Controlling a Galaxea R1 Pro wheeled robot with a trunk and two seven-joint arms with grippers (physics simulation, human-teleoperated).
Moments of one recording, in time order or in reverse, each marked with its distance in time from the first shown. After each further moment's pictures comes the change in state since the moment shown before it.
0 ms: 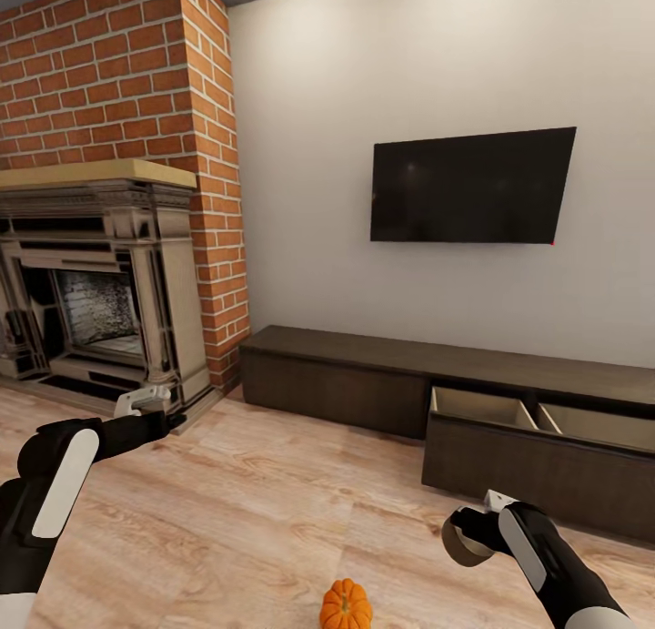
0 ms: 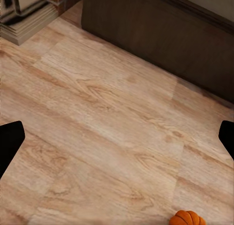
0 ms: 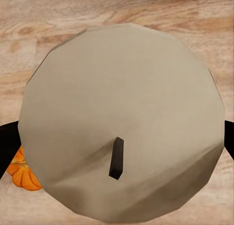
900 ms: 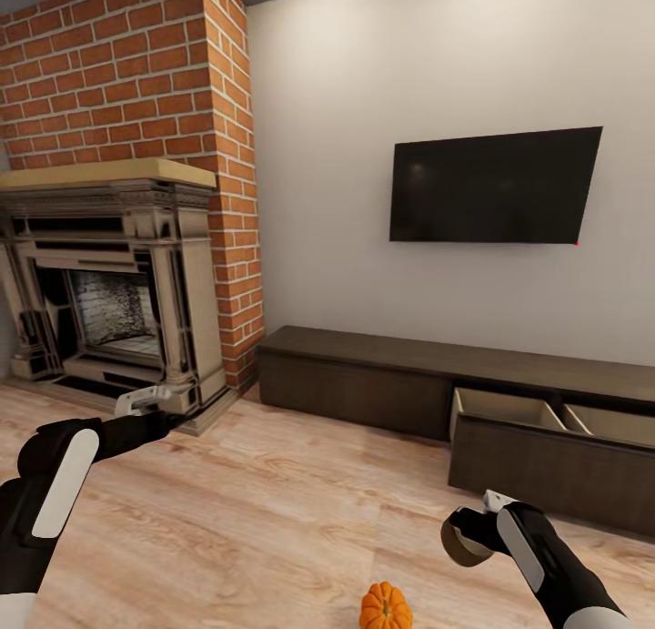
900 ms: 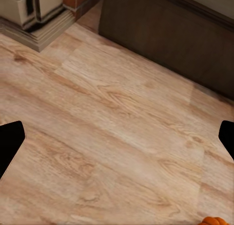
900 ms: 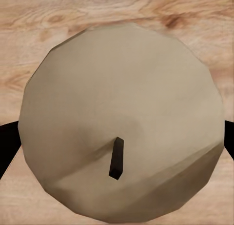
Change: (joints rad) left arm 0.000 0.000 0.000 0.000 -0.002 0.000 -0.001; right arm 0.000 0.004 0.003 0.000 0.010 -0.002 -0.001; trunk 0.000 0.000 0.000
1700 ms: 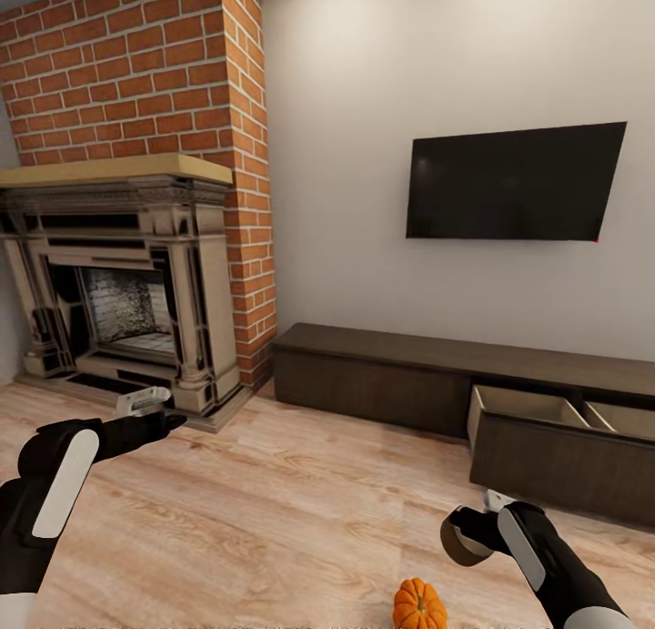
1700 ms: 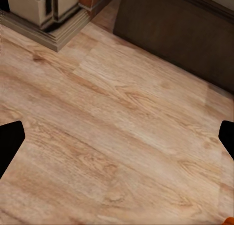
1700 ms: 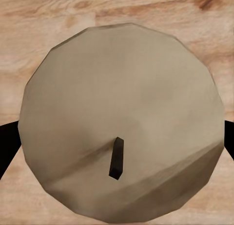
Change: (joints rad) left arm 0.000 0.000 0.001 0.007 0.003 0.000 0.000; right arm 0.000 0.000 -0.007 -0.002 -0.014 0.003 0.000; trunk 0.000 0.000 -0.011
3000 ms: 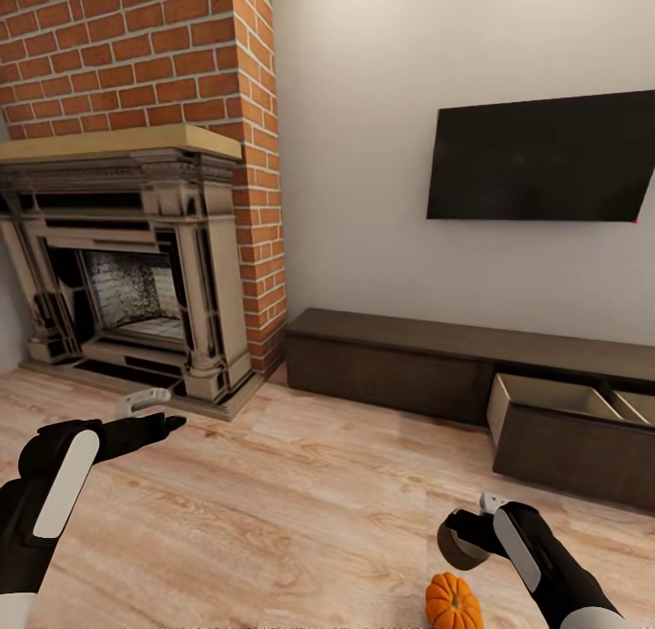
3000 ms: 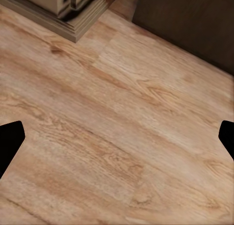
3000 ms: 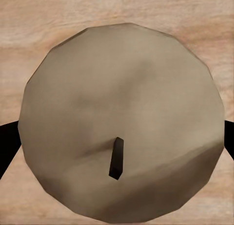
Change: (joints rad) left arm 0.000 0.000 0.000 0.009 -0.006 0.000 -0.002; right arm 0.000 0.008 0.019 0.003 0.010 0.014 0.000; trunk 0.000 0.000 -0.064
